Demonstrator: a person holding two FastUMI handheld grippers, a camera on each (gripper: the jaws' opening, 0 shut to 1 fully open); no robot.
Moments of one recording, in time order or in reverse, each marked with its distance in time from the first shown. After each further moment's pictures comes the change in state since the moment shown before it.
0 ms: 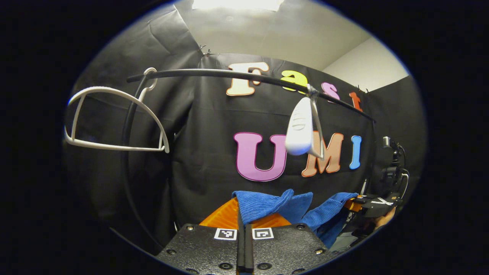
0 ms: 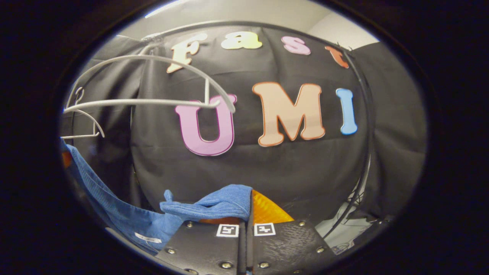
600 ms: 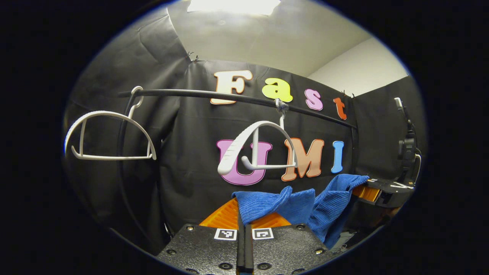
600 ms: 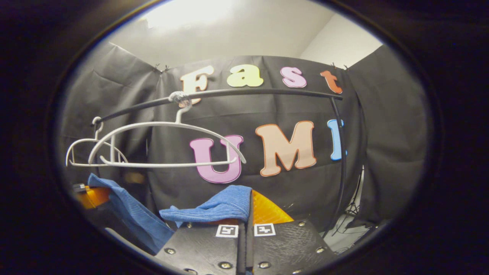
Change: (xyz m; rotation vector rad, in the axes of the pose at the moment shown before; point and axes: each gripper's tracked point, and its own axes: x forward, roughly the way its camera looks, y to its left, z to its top) left arm -0.037 -0.047 0.026 -0.006 -0.029 -0.077; right arm -0.109 0.027 0.086 0.051 -0.151 0.052
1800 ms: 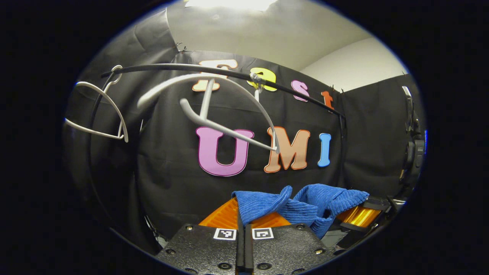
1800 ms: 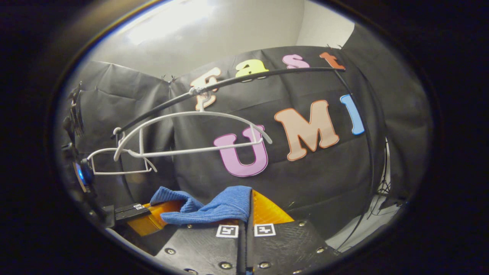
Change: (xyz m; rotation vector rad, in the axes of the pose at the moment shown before) left arm 0.044 -0.049 -0.076 -0.002 0.041 -0.093; right arm -0.006 0.035 -0.074 0.157 0.050 0.127
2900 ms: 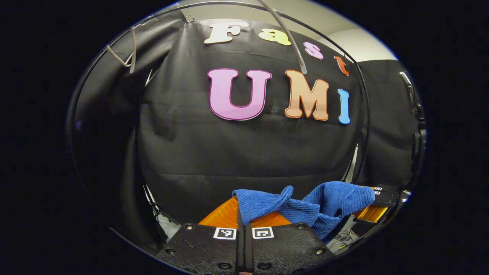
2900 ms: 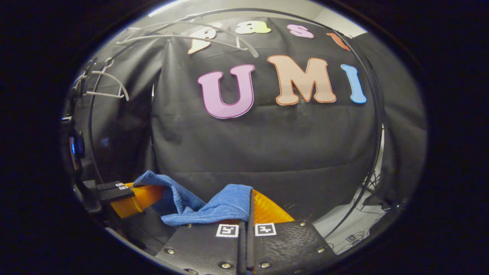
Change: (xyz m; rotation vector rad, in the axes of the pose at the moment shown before) left arm 0.028 0.058 -0.220 -0.015 0.226 0.087; right arm 0.039 -0.073 -0.211 -0.189 0.257 -0.089
